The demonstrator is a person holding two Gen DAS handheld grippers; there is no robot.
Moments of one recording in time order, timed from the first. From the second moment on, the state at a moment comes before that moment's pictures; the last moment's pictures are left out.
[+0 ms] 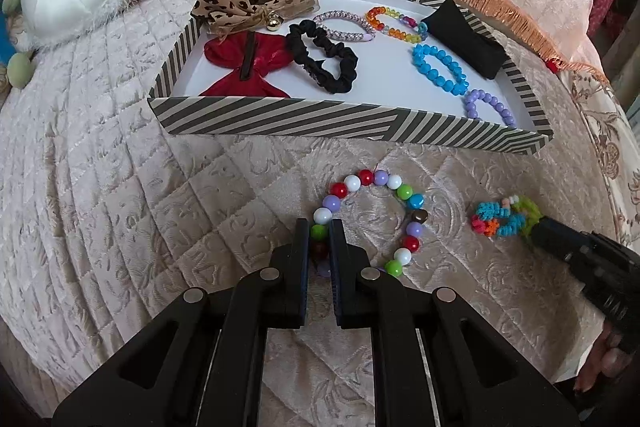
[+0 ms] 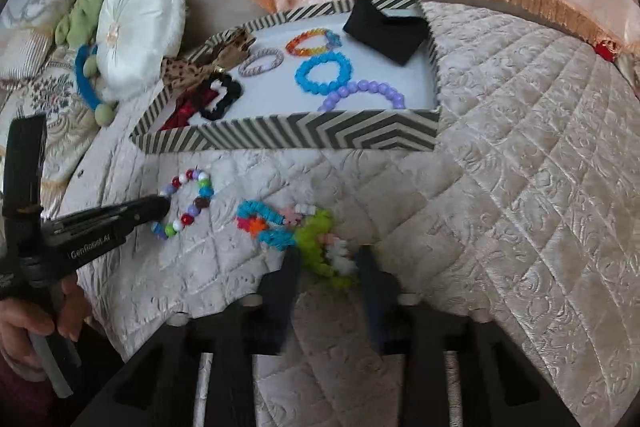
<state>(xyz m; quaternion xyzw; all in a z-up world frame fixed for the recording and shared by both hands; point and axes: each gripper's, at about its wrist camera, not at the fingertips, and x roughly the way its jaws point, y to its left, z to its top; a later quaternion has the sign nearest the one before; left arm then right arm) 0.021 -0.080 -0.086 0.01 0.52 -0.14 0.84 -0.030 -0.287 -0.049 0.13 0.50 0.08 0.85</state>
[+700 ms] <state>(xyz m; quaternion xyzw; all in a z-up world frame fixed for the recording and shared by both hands) -0.001 -0.071 -0.009 0.02 0.46 -0.16 0.87 -0.050 -0.285 0.038 0.17 0.41 0.13 0.89</state>
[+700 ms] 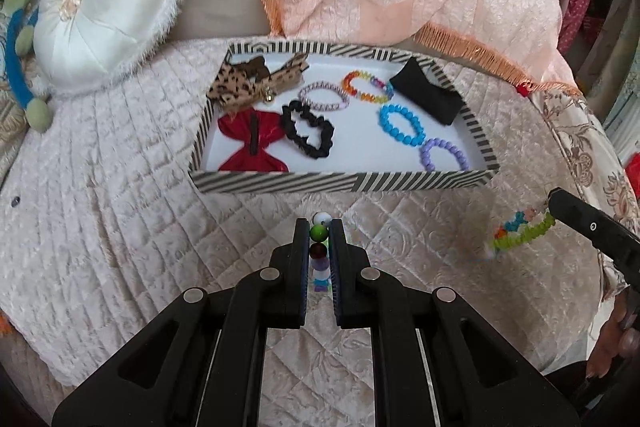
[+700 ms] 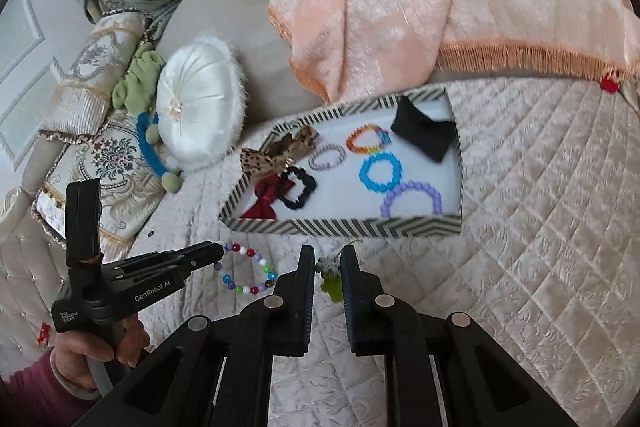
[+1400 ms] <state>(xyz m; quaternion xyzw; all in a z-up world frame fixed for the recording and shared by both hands) -0.011 -0.081 0.032 0.04 0.42 -0.16 0.89 -0.053 -0.278 0.088 0.14 0.38 0.14 0.91</state>
